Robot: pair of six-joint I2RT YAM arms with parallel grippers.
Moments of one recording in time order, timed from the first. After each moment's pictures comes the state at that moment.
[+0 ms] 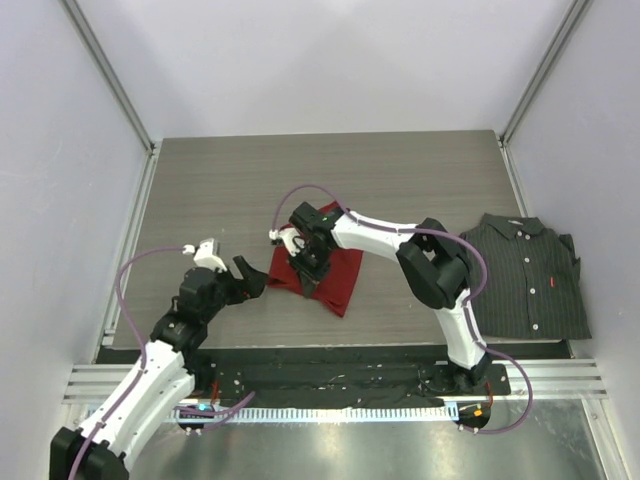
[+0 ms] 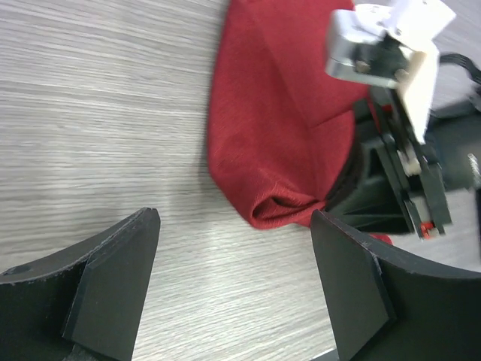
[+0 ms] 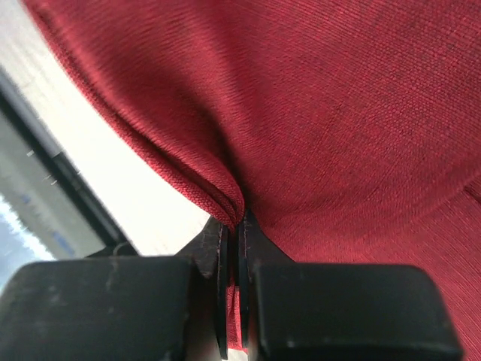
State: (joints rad) left arm -0.37 0.56 0.25 -0.15 0.00 -0.62; right arm 0.85 2.10 1.57 -0.75 -0.43 -0.07
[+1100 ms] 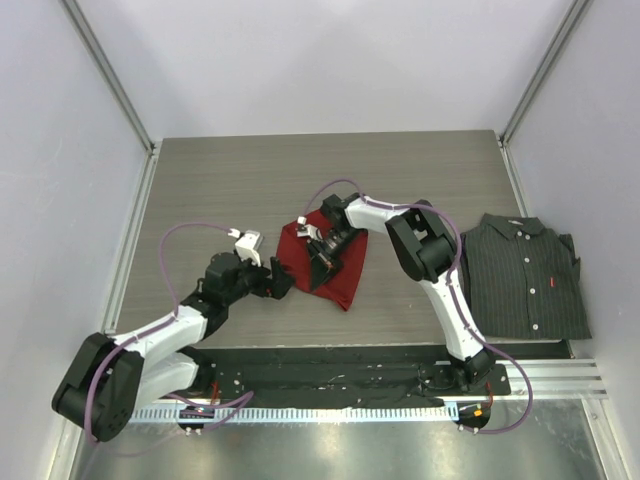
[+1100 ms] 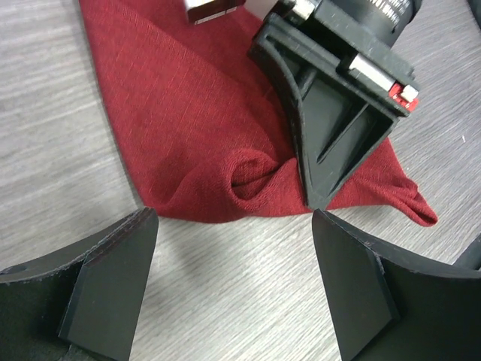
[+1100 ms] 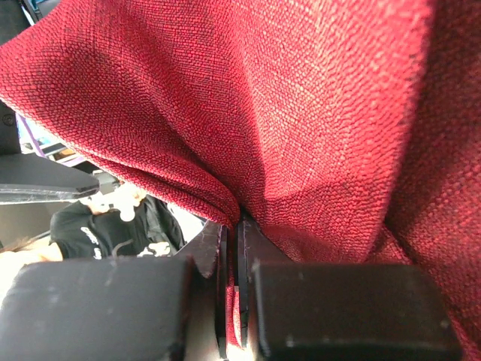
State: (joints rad) left arm -0.46 1.07 0.25 0.37 0.23 -0.34; right arm 0.61 2.37 1.69 -0.93 -1.01 -0.06
